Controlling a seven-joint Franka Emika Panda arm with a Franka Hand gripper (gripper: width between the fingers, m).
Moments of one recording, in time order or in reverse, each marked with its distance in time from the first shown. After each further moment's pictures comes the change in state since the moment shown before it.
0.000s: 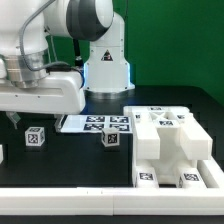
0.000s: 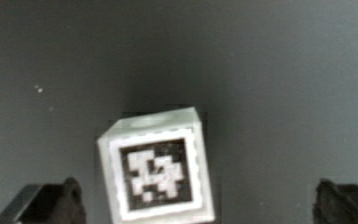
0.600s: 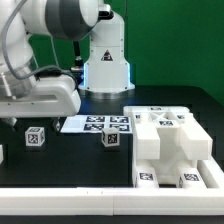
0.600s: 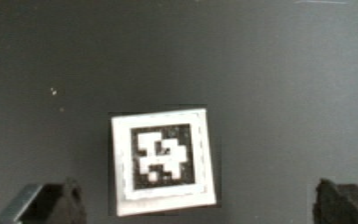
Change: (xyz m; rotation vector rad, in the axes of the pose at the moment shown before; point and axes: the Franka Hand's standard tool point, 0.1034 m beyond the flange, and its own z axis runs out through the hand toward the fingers) arm 0.007 0.000 -0.004 0.065 -0.370 -0.087
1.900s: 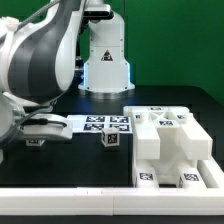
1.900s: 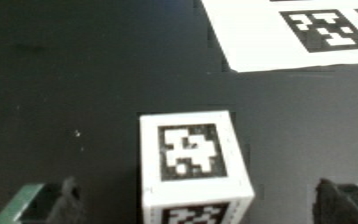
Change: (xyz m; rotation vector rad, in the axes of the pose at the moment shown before) arm 0.012 0.012 0.019 -0.001 -0.482 0.042
